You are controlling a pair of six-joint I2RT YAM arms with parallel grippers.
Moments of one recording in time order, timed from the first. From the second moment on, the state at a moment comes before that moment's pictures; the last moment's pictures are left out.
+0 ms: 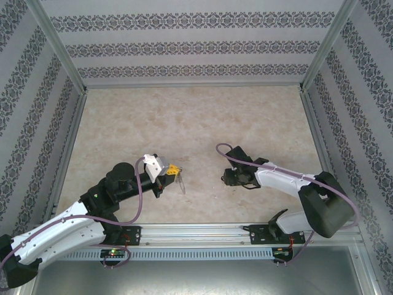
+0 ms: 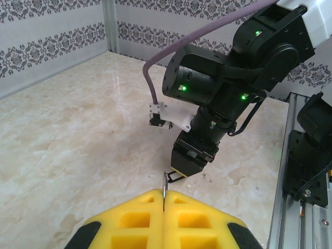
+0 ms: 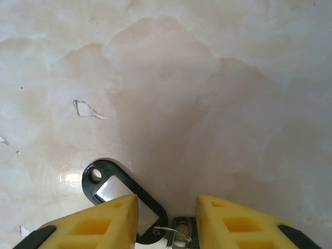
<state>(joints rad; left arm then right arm) -0.86 0.62 0.54 -0.14 0.15 0.00 0.60 1.37 0.61 -0.46 0.01 0.52</state>
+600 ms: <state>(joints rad) -0.86 0.62 0.54 -0.14 0.15 0.00 0.61 1.32 0.57 -0.47 0.01 0.55</state>
